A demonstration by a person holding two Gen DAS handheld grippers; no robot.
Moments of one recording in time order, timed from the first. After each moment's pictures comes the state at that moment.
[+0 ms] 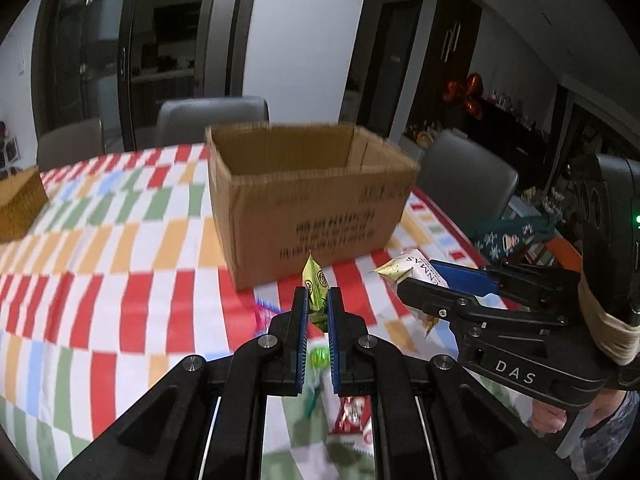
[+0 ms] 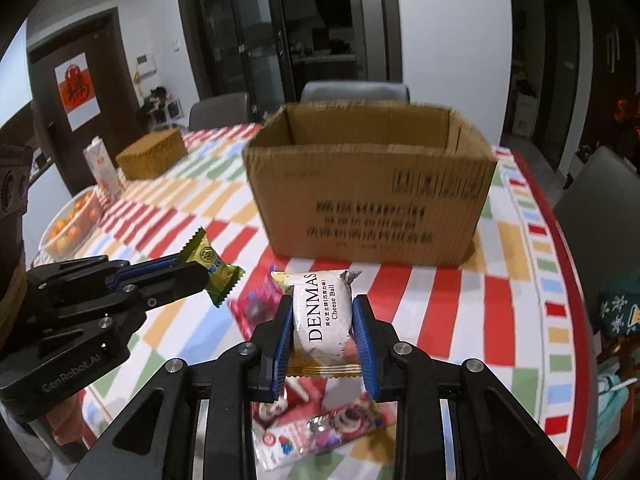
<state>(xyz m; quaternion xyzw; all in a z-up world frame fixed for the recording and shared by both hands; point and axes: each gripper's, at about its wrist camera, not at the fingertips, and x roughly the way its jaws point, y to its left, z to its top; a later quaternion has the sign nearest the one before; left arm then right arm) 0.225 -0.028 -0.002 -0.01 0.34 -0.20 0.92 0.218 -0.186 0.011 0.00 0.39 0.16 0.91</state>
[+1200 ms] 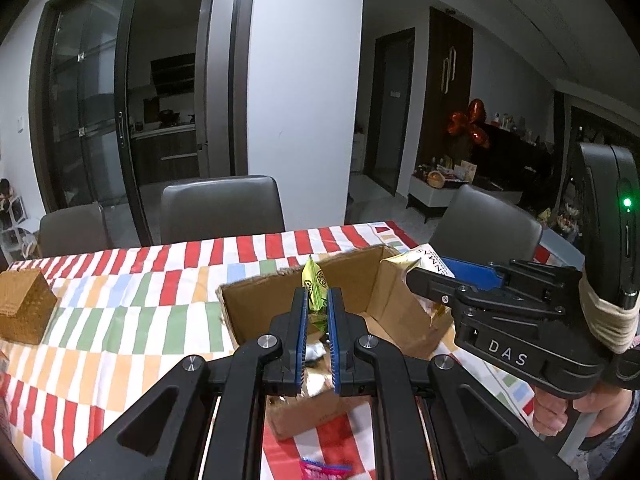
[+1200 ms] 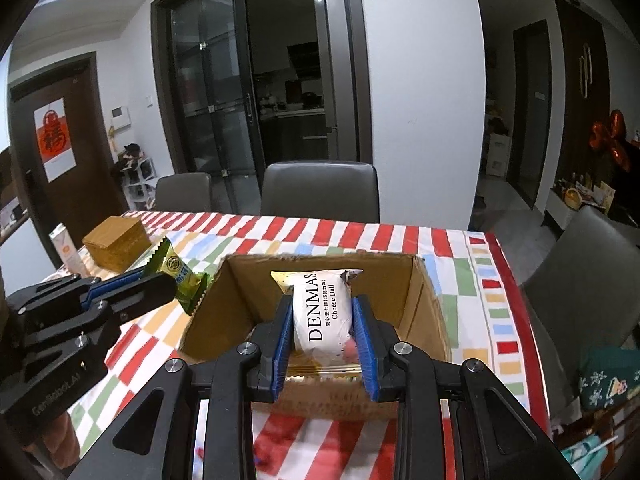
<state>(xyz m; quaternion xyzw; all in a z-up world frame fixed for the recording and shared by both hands) 0.342 -0.040 0.078 0.02 0.27 -0.18 0.95 0.341 -0.203 0.091 0.02 0.31 0.11 0.94</state>
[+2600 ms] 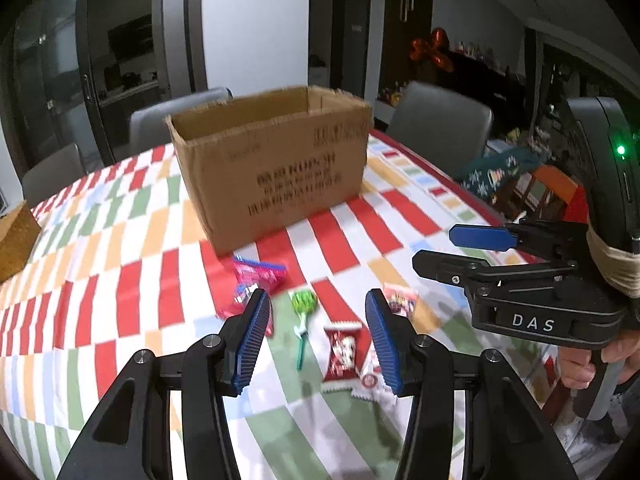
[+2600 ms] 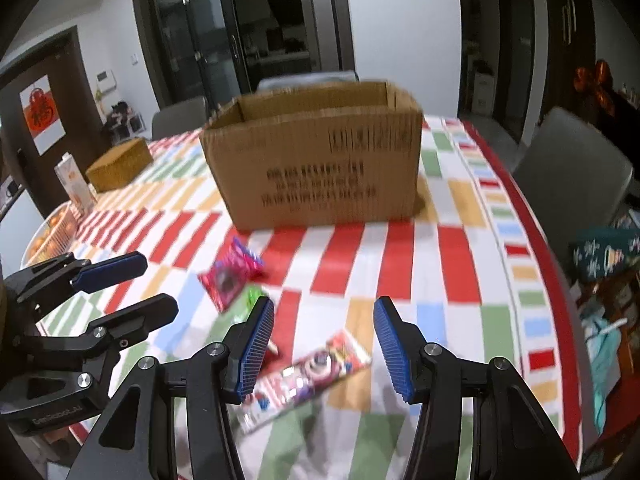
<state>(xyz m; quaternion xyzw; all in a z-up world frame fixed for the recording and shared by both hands) 0.179 -0.053 -0.033 0.08 0.37 -0.23 0.90 0.173 -0.215 -0.010 0.03 0.41 0.09 0.90</state>
